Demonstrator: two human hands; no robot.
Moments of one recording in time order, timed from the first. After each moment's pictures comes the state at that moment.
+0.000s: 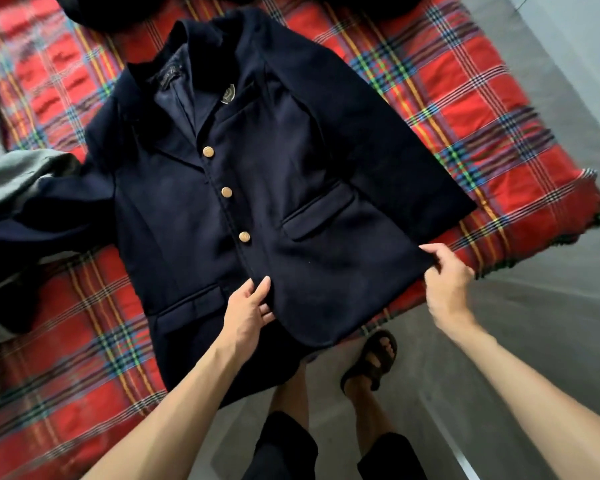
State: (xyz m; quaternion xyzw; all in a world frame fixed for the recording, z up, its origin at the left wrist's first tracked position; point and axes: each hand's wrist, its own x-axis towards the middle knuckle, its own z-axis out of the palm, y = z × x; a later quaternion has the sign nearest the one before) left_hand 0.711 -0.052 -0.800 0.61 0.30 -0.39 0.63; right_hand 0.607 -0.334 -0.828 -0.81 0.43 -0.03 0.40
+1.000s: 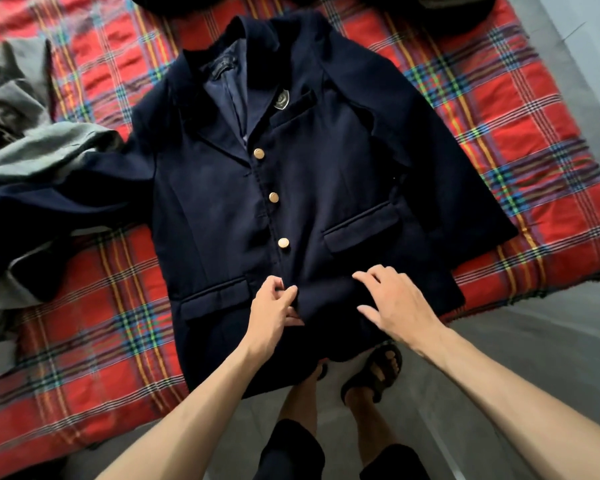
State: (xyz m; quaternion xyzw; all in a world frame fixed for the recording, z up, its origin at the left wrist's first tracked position) left_hand 0.708 -0.038 -0.810 0.73 0.27 -0.35 0.53; right_hand 0.641 -0.262 -0.838 -0.98 -0.05 0.14 0.16
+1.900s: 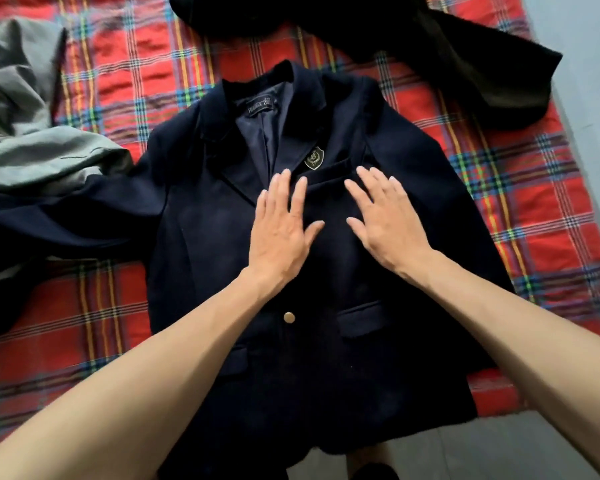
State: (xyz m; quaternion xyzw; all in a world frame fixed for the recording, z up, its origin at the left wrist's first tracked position) left_hand 0.924 -0.071 -0.837 0.98 -0.16 -0.05 0.11; right_hand 0.911 -0.280 -0.834 -0.99 -0.10 0.05 0.06
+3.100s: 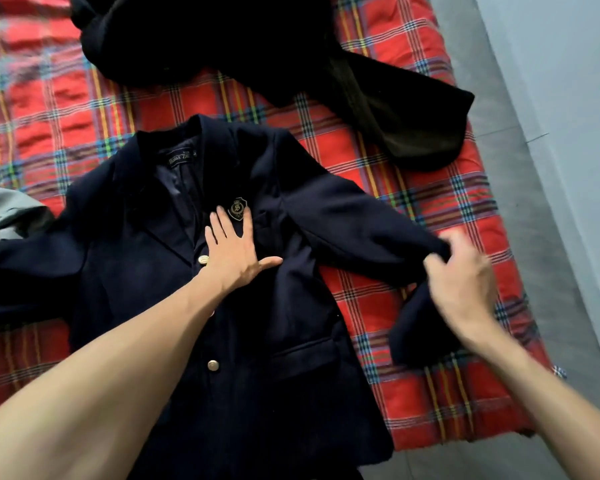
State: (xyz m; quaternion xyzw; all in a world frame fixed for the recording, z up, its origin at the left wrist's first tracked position) left_hand 0.987 -0.152 -0.865 0.95 -0.07 -0.29 -0.05; right_hand 0.881 -0.451 -0.752 -0.91 0.33 0.07 0.23
